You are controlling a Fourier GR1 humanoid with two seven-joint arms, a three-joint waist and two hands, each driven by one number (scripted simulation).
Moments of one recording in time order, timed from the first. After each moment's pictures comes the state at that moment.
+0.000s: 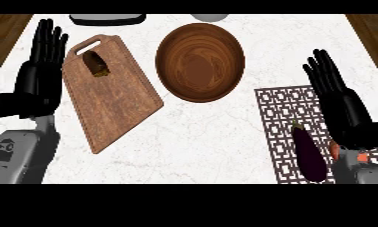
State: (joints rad) left arm -0.30 0.34 0.00 -1.48 0.23 0.23 -0.15; right arm -0.10 -0.24 -0.01 -1.69 -0.18 0.00 0.03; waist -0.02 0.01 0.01
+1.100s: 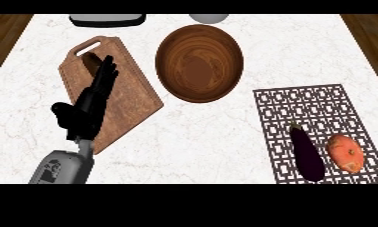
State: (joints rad) left arm -0.18 0.22 -0.19 -1.50 0.14 0.23 0.04; right arm 0.44 -0.28 -0.29 -1.84 -0.07 -0.07 -0.47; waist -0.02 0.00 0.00
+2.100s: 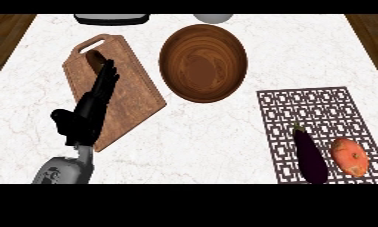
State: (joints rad) left arm -0.13 0.20 -0.18 -1.55 0.09 0.20 0.06; right arm 0.41 -0.50 -0.31 -1.96 0.02 0.10 0.24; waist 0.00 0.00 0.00
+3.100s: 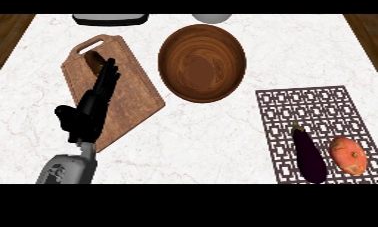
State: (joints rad) left arm -0.15 0.14 -0.12 -1.52 0.03 0.14 0.06; right arm 0.39 -0.33 -0.43 -1.84 0.00 0.33 0.07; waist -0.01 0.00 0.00
